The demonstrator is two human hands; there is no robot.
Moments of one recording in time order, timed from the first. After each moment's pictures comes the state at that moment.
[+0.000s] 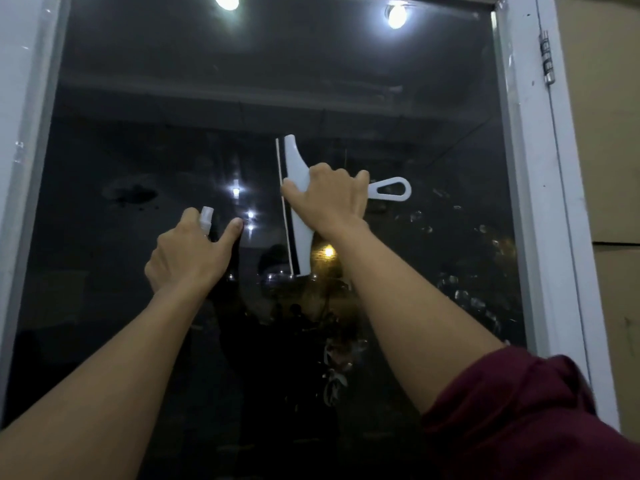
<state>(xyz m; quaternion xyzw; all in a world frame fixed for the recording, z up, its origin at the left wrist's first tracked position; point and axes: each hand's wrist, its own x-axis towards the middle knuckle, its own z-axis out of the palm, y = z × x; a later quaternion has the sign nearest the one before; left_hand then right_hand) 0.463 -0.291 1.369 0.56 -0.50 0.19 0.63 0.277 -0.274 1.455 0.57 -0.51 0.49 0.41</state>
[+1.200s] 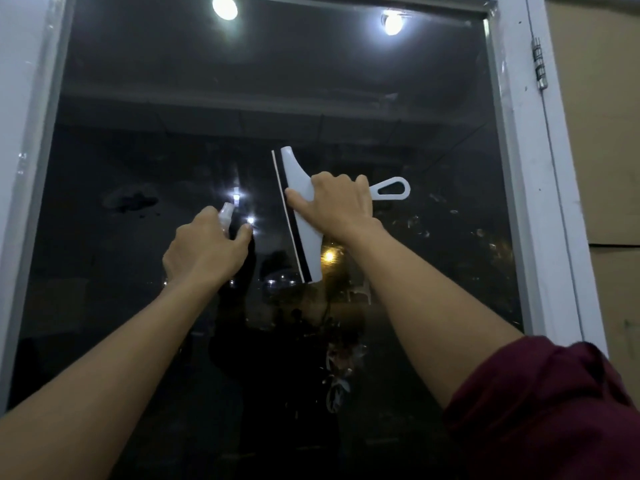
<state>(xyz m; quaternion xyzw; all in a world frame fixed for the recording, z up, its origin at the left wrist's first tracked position) 0.445 -0.274 1.388 0.54 -0.55 0.17 0.62 0.255 -0.280 1.463 0.61 -0.49 0.43 0.44</state>
